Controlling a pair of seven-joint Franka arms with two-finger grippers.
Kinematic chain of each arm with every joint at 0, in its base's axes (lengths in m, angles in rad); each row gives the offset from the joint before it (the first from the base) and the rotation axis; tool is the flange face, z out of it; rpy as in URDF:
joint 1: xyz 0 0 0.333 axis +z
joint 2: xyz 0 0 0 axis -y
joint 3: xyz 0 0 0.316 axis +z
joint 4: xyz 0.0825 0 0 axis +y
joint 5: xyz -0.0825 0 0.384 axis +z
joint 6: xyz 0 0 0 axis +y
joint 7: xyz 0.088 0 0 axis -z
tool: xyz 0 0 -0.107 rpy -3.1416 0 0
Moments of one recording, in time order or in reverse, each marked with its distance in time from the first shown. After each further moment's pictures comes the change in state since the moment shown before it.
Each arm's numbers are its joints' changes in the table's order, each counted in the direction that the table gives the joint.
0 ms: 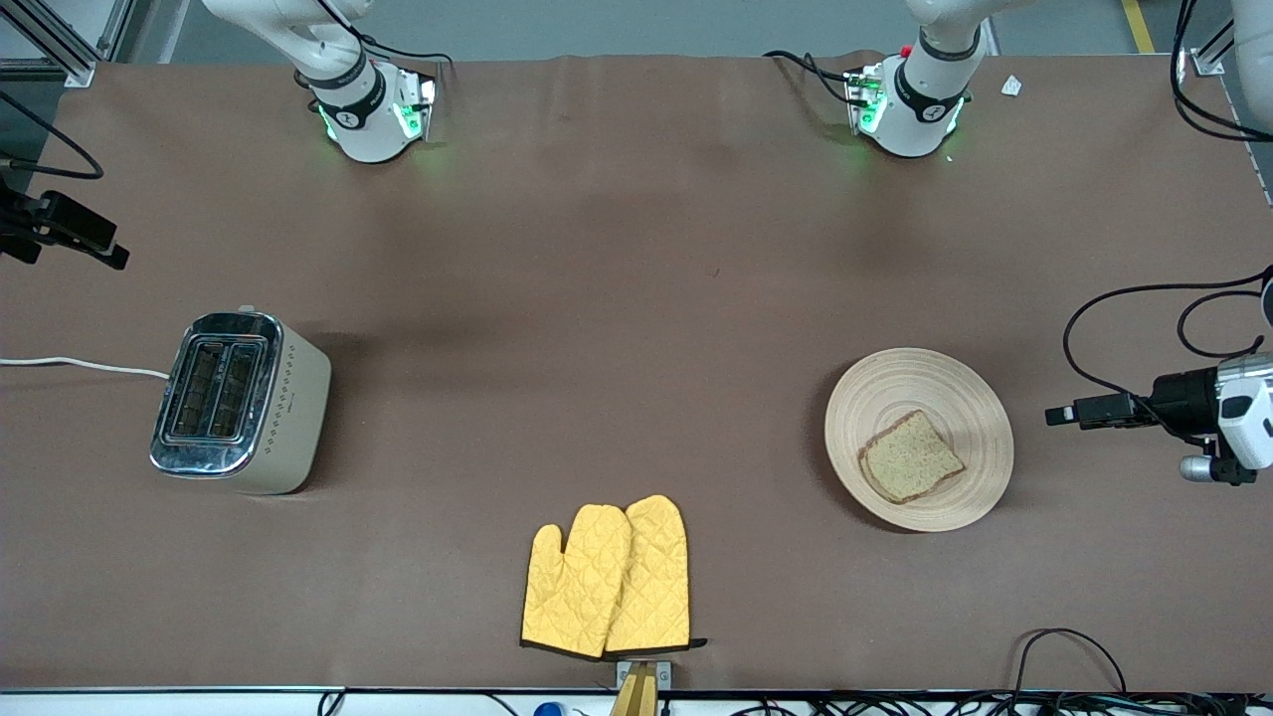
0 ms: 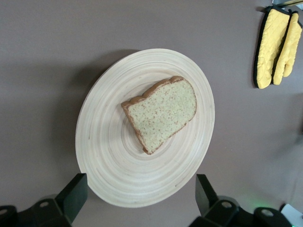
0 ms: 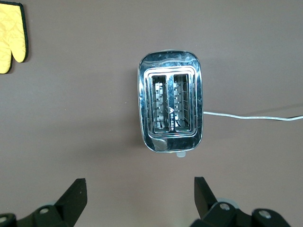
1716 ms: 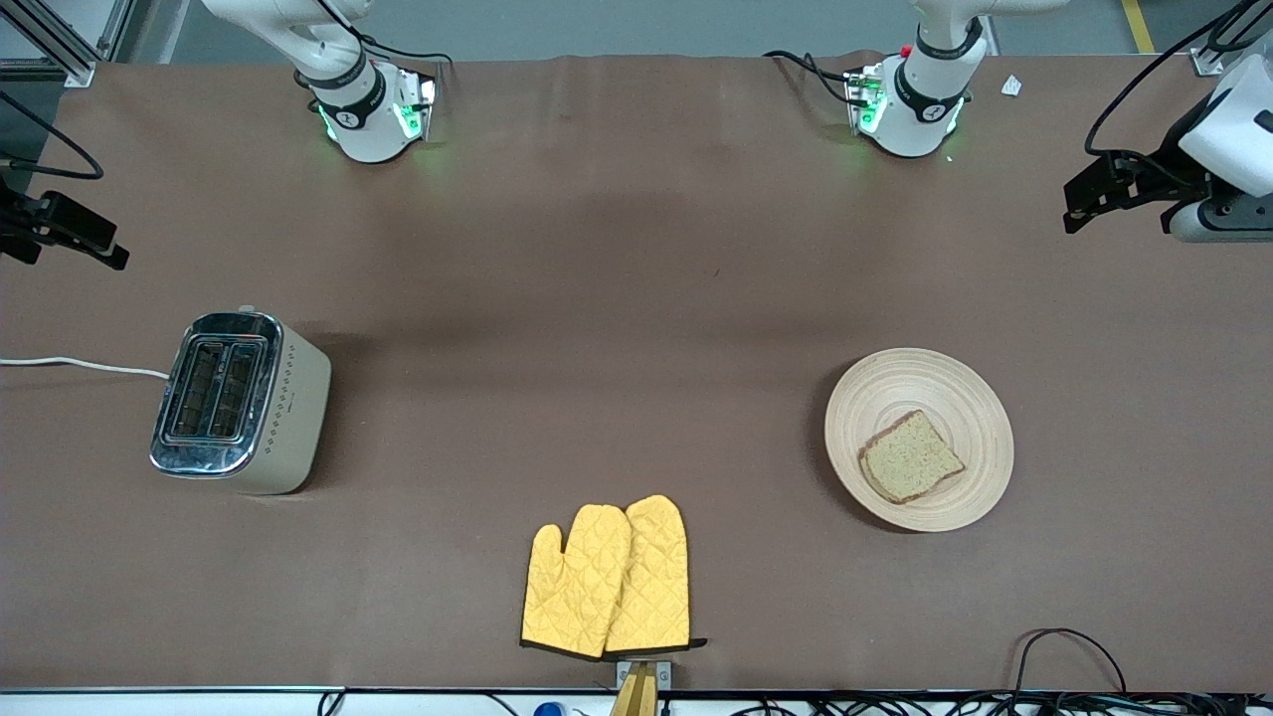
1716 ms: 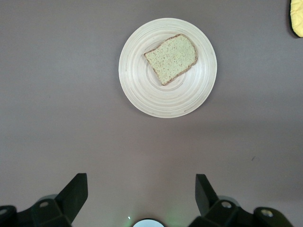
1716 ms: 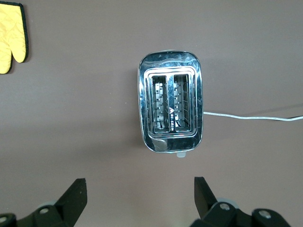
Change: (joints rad) left arm -0.385 0.611 -0.009 0.002 0.605 0.347 -0.537; right arm 0.000 0.000 0.000 0.000 0.000 -0.001 0.000
